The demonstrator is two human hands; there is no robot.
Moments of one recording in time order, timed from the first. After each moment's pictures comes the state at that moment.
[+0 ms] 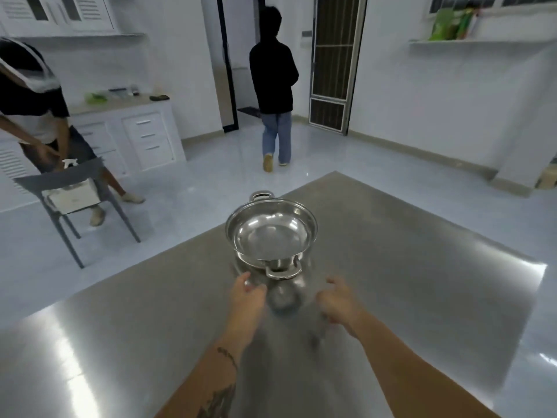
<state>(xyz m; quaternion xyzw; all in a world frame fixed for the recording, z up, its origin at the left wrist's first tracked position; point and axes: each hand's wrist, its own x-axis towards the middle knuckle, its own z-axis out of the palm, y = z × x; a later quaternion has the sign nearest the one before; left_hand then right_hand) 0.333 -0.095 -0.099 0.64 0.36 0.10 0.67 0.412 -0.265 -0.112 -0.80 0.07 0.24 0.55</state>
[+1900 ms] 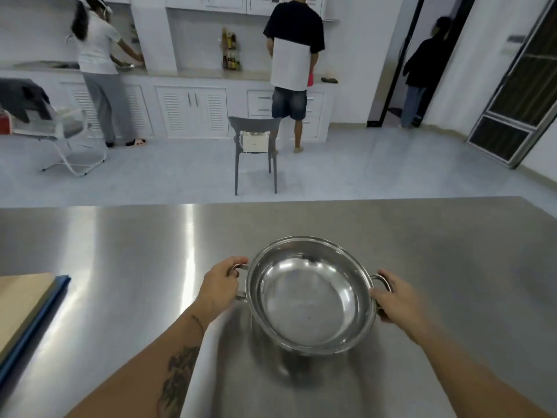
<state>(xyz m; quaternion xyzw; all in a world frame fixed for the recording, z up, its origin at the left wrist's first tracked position) -0.097 0.136 -0.122 0.71 0.45 0.24 0.50 0.143 -0.111 -0.081 -0.86 -0.15 0.24 0.42</state>
